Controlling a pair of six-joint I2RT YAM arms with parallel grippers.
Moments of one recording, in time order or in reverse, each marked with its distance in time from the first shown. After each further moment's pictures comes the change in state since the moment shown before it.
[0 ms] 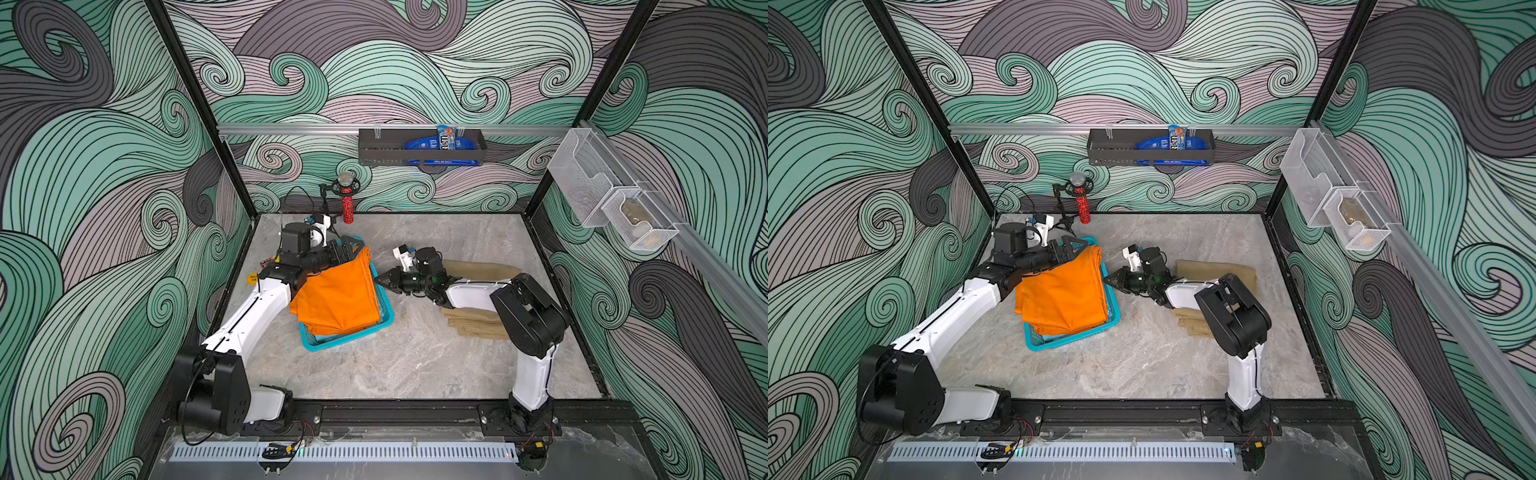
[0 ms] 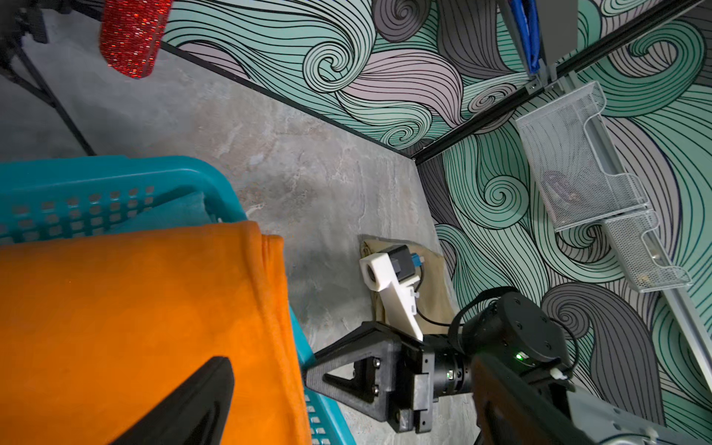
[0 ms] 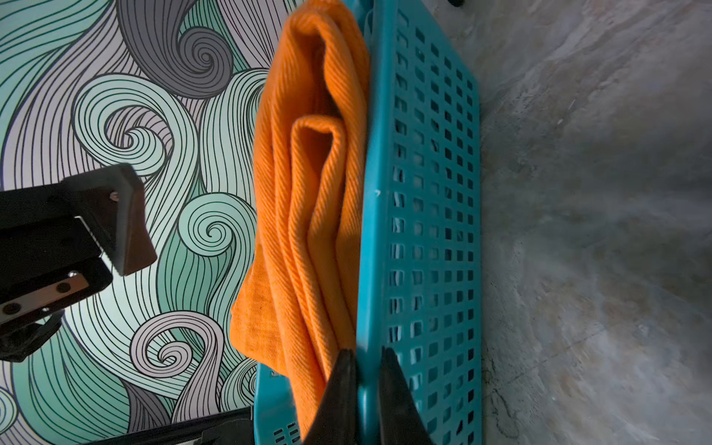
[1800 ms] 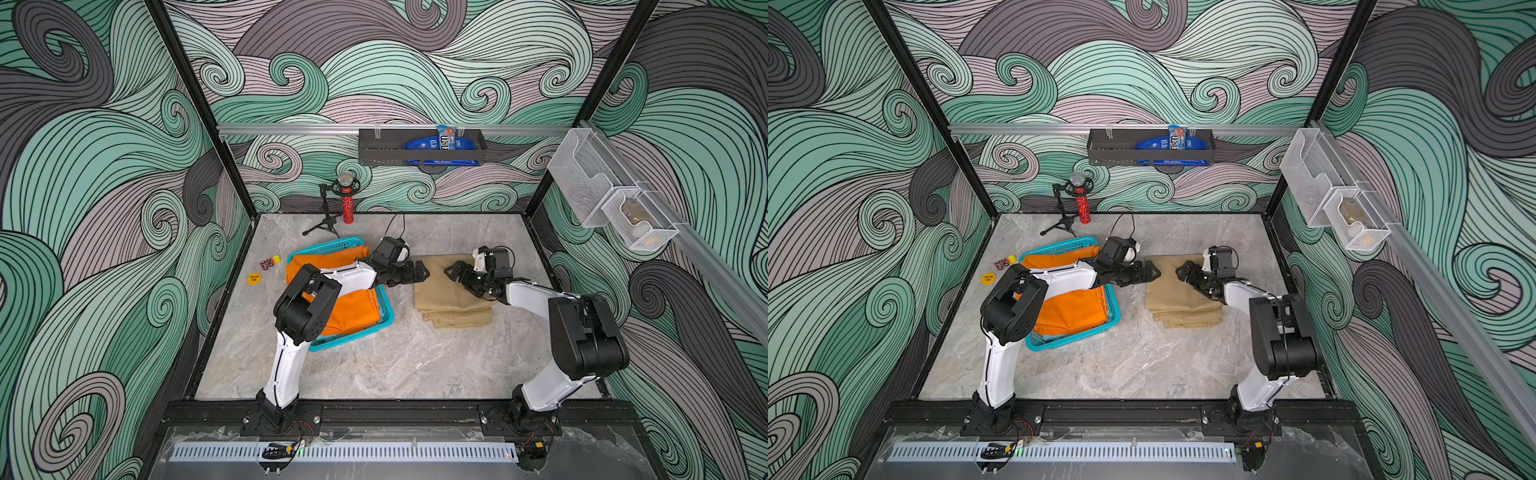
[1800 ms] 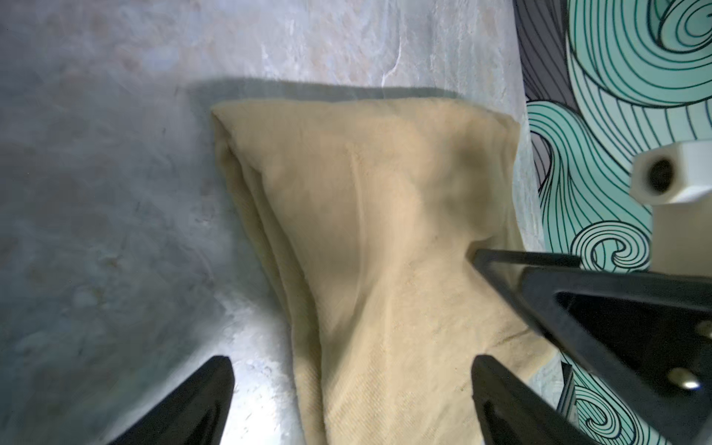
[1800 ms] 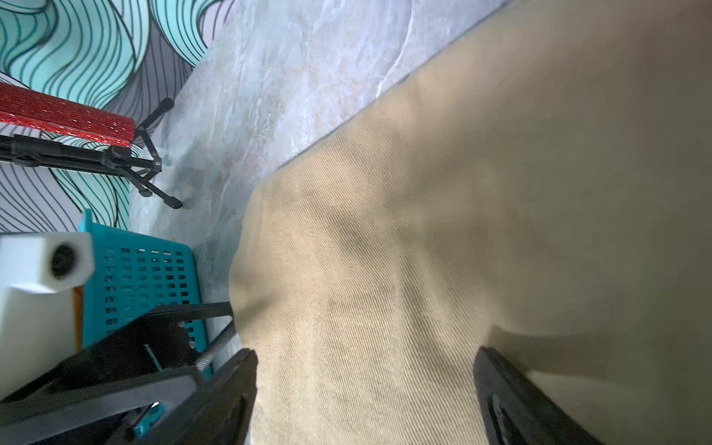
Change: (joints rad) left arm -0.409 0.750 0.367 0.087 -0.182 -0.072; right arm -0.524 -0.303 -0.208 -0.444 0.230 -0.354
